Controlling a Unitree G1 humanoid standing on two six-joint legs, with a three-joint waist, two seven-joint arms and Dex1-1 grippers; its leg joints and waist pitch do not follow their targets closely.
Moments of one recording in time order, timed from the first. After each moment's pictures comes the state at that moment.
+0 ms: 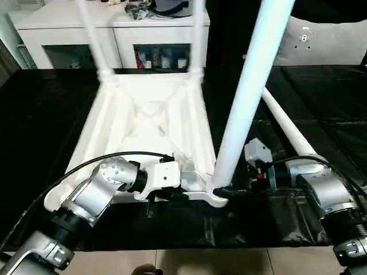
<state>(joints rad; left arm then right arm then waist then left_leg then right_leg) -0.47 0.49 -0.48 0.23 0.05 0.09 -1.19 -0.44 -0.49 0.21 0.40 0.20 0.11 1.36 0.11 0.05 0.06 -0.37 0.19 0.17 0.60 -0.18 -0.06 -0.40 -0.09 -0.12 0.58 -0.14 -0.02</state>
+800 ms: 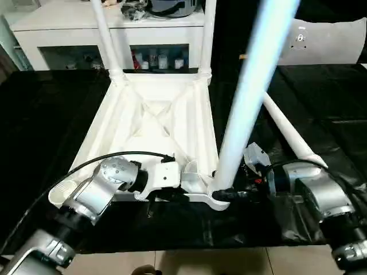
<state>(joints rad) -0.42 0.46 -0.42 0.21 0.02 0.19 -1.15 -0.40 -0.41 0.18 0.39 0.24 0.19 1.30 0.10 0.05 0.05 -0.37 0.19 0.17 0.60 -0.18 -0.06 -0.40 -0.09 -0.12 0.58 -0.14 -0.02</state>
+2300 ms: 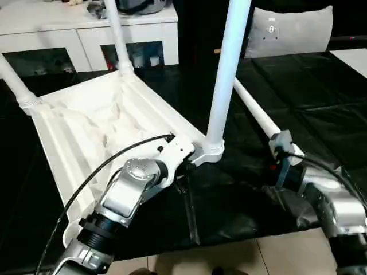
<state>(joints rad) -0.43 0.19 -0.29 0.07 0.06 0.64 -0.65 -0.26 -0.38 0.01 0.21 0.31 0.30 0.96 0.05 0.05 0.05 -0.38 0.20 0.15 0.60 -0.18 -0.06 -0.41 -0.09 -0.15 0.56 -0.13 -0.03</state>
